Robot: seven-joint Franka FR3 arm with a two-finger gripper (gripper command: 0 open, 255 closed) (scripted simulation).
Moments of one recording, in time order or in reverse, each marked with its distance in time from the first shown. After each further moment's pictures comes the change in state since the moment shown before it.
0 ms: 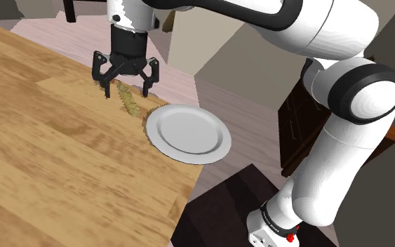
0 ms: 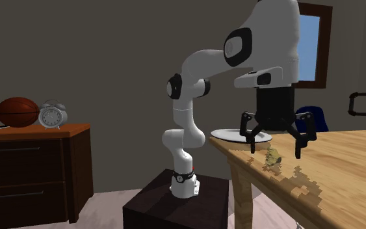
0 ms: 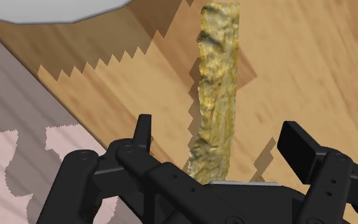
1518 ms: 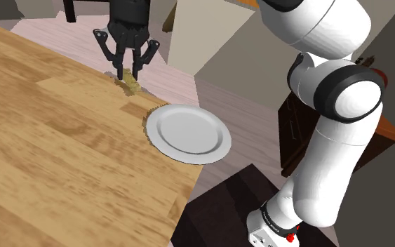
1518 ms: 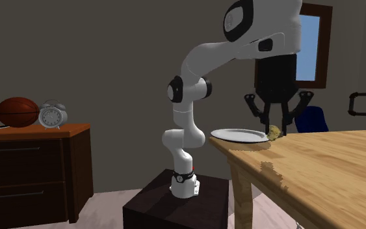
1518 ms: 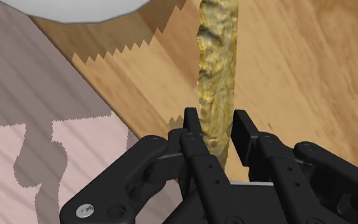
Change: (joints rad) arm 0.043 0.089 0.007 0.289 -0.041 -0.205 0.032
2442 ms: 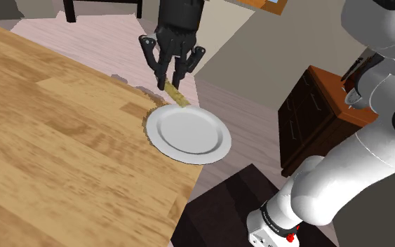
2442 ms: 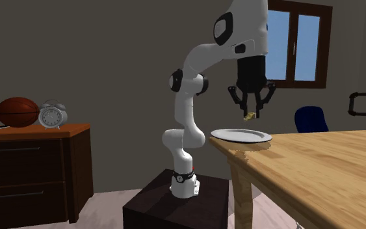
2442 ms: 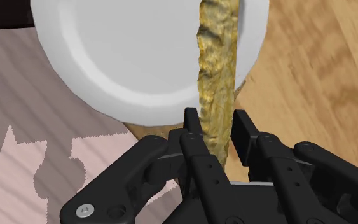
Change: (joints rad) arm -0.090 -0.420 -0.023 -0.421 0.190 0.036 -0.067
